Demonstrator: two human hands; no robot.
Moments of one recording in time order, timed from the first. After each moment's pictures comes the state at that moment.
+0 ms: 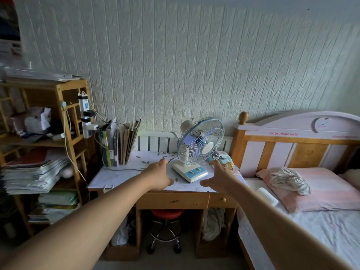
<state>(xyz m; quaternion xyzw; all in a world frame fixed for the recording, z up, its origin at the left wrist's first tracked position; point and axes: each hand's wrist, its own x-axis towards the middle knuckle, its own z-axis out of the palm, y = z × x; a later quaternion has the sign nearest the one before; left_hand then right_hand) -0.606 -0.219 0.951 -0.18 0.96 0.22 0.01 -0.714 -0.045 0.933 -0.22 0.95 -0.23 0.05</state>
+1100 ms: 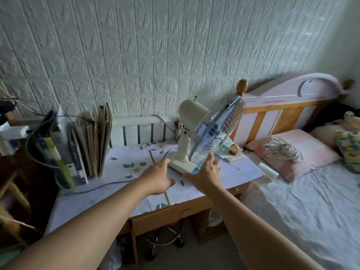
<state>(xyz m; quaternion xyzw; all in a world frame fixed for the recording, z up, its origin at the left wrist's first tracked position) -0.828 -0.452 0.856 -0.02 0.97 0.24 0.10 -0.861 -0.303 0.837 0.02 0.93 -0.36 0.01</state>
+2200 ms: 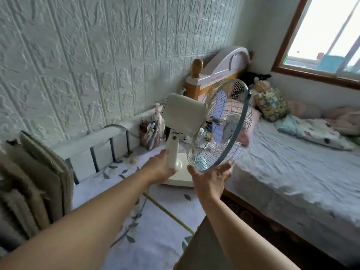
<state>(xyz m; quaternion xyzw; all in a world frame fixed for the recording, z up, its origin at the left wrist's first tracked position) -1.064 -0.550 0.798 0.25 0.92 0.26 0.14 -0.983 -0.433 0.775 0.41 0.77 -0.42 -0.26</state>
